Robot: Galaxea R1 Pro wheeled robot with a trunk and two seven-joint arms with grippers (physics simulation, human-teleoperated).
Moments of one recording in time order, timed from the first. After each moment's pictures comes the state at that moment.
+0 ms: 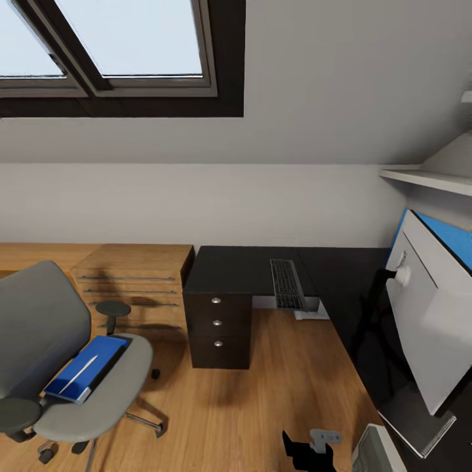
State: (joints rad) left arm -0.32 -0.01 0.13 -0.04 0.21 -0.44 0.03; right arm -0.47 0.03 -0.30 0.01 0.12 -0.52 0.22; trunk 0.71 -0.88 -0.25
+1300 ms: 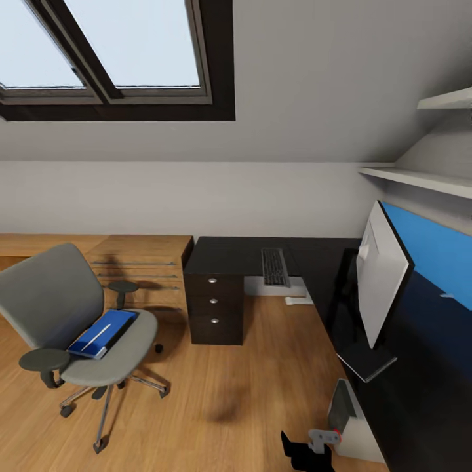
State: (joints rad) left arm -0.32 -0.01 0.13 -0.04 0.21 -0.44 0.03; right arm -0.47 0.04 -0.30 0.01 0.12 -0.52 0.22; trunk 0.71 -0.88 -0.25
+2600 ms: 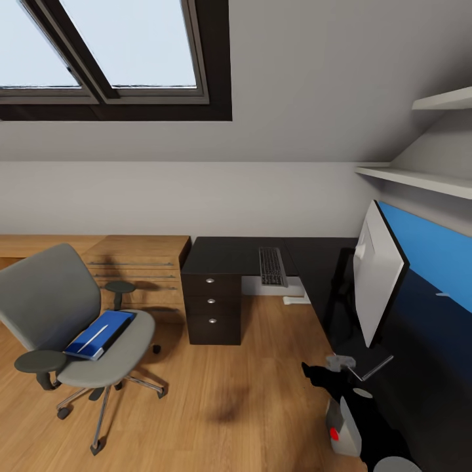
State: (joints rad) left arm -0.32 -0.02 0.13 -0.04 0.21 -0.44 0.03; right arm -0.47 0.02 -0.31 -0.72 0.12 0.15 0.21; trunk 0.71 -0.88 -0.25
